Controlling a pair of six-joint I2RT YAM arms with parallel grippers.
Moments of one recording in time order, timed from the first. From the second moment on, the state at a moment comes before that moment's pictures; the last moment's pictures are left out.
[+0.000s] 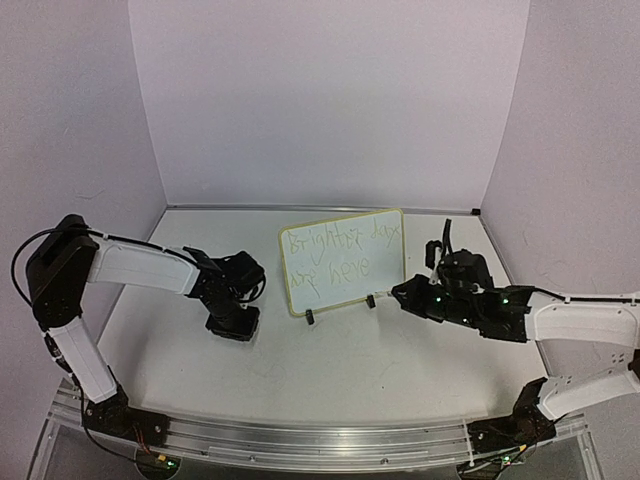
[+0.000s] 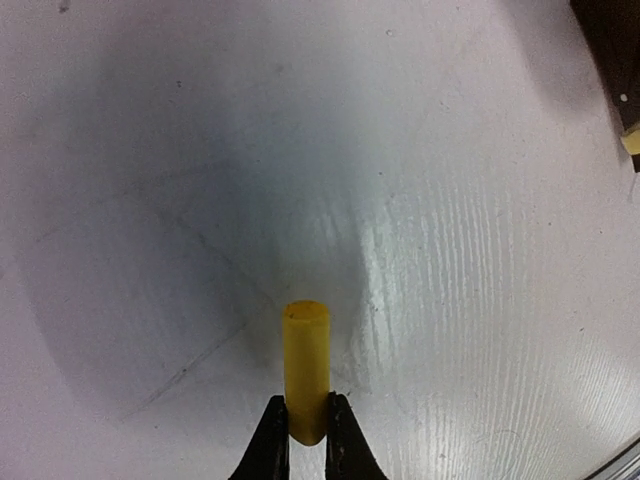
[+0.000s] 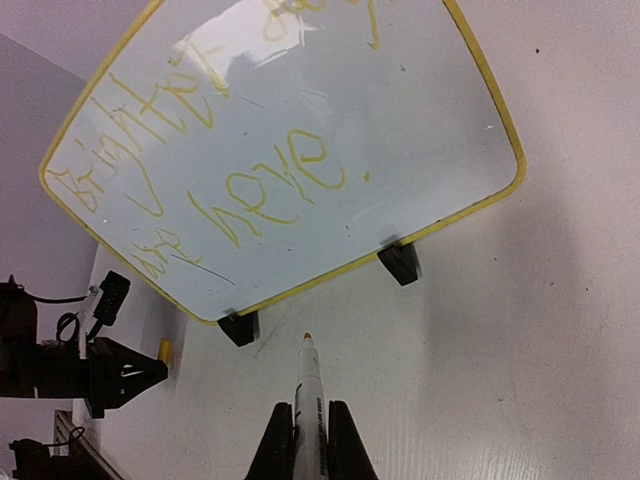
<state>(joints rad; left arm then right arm) -0.82 1.73 1.00 -0.60 -0.01 -0.60 0.83 1.20 0.63 0.01 0.18 0.87</state>
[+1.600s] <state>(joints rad) -0.95 1.32 1.03 -0.57 0.50 0.16 0.76 1.56 1.12 -0.21 -0.89 0.73</state>
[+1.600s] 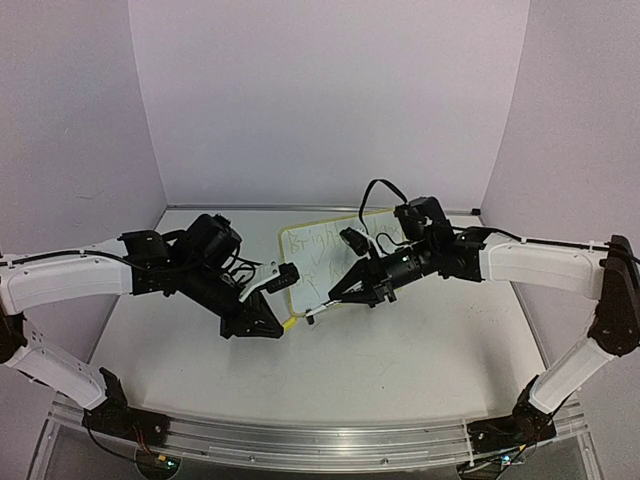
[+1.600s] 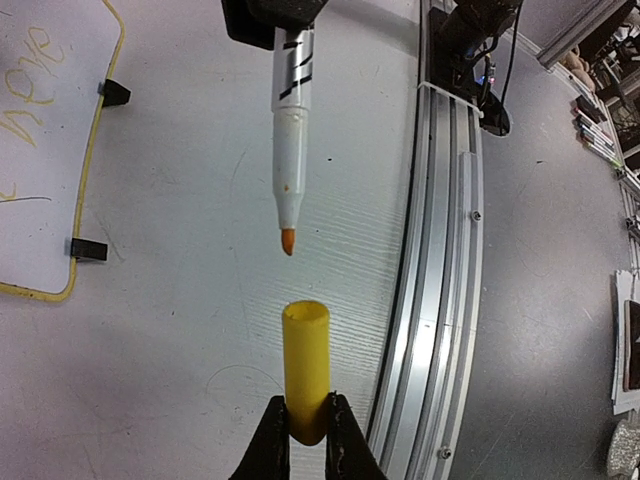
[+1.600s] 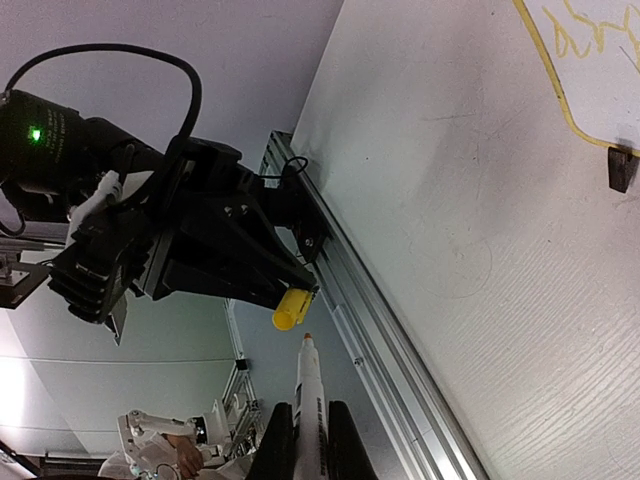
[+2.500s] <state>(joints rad) -0.96 1.35 1.03 -0.57 0.52 0.17 0.79 1.59 1.13 -0.20 -0.92 0.74</state>
